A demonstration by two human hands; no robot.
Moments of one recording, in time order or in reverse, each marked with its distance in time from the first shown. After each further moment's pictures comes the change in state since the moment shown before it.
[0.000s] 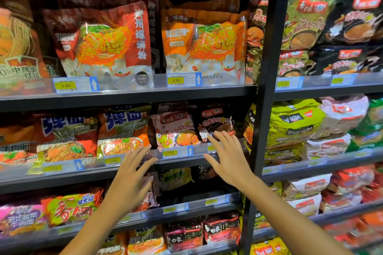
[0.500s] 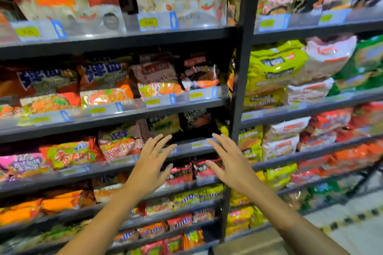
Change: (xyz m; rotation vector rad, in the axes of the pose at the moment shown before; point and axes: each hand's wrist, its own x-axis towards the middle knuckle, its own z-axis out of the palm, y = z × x) left_hand -0.067 0.110 0.046 -0.099 -0.206 0.090; right_hand -0.178 0.014 0.027 0.212 -0.120 -0.008
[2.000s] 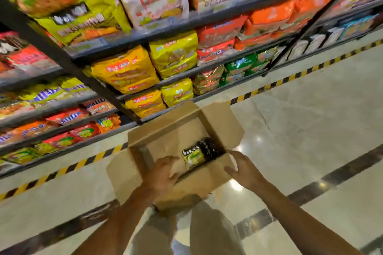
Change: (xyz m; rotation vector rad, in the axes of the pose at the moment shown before) left_hand -0.080 0.499 0.417 -0.627 -0.947 -0.424; right_hand -0.511 0.407 0.028 0.317 -0.763 0.945
